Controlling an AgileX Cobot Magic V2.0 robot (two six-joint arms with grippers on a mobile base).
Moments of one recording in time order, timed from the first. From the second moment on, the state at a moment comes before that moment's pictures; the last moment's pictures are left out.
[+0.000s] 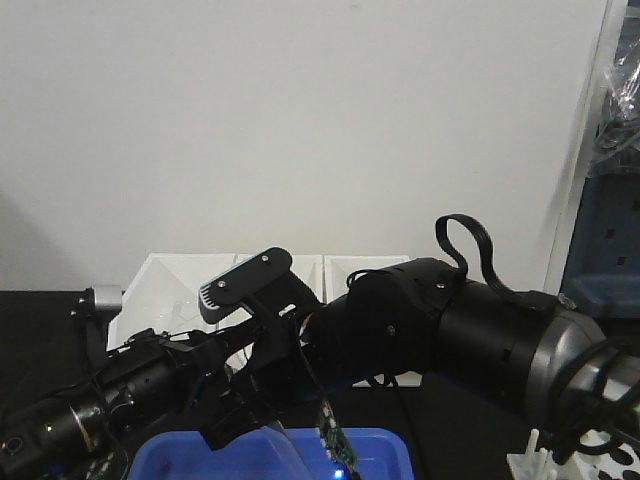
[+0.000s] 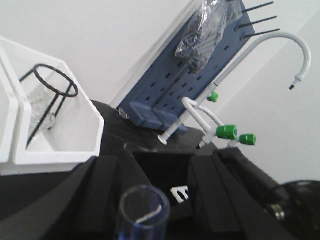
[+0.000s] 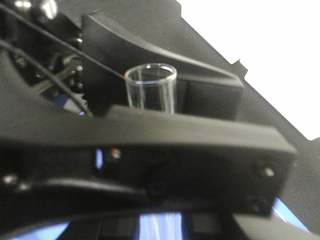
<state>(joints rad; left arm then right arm) -0.35 1.59 -0.79 0.66 -0.84 -1.23 0.68 1.79 -1.56 0.11 0.65 -0.26</state>
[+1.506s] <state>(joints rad) -0.10 1.53 -0.79 0.63 -0.87 -1.21 0.09 1.09 -0.55 0.16 -0.31 -0.21</state>
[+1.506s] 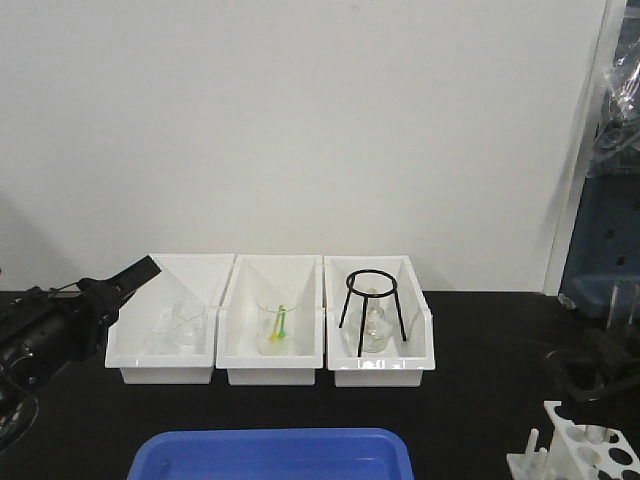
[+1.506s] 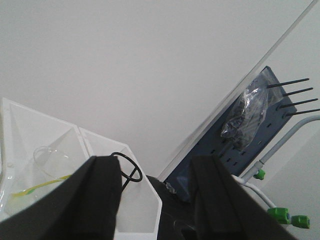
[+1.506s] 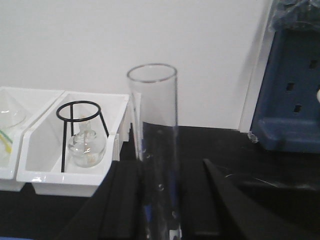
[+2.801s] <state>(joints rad) -0.10 1.53 -0.79 0.64 -0.87 -1.21 0.09 1.21 -0.34 0.27 -0.67 -0.22</state>
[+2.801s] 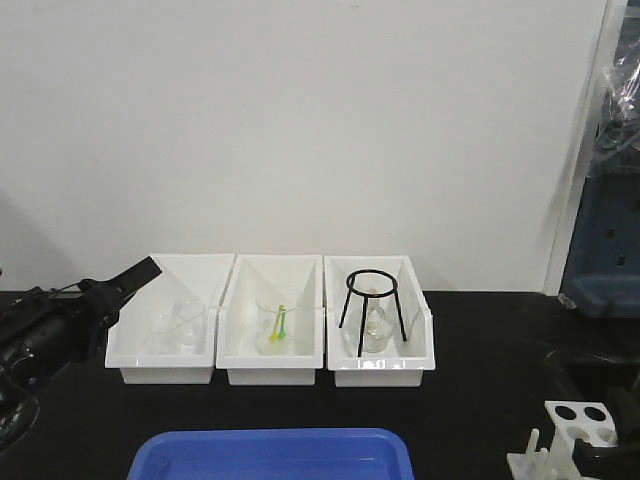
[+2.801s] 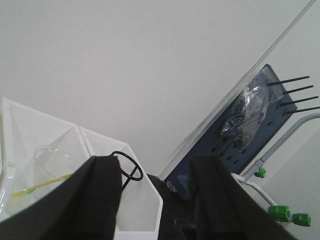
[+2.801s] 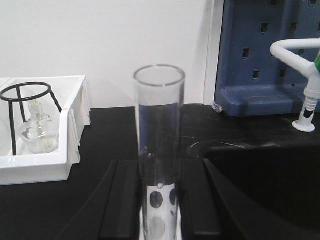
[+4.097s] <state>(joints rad) -0.10 1.53 -0.79 0.64 -0.87 -1.21 0.09 1.49 -0.34 0.22 -0.76 -0.18</state>
